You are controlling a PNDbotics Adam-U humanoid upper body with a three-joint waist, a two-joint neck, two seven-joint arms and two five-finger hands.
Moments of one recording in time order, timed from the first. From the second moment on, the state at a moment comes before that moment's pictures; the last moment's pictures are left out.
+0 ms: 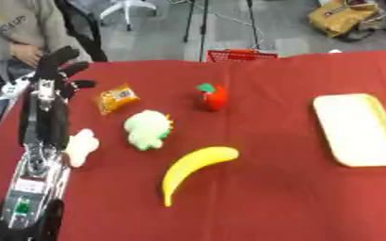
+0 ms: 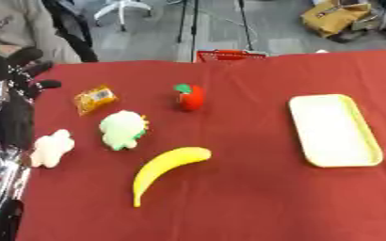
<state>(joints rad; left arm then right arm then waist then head) -0.23 0.16 0.09 -1.82 0.09 -0.12 0.13 -0.23 -0.30 -0.10 -1.97 0.37 -0.05 -0.33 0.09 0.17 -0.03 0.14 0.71</state>
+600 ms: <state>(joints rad) -0.25 0.23 0.10 -1.80 -0.08 -0.03 0.13 -0.23 -0.30 -0.10 -1.97 0.37 -0.05 -0.33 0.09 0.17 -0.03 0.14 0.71</state>
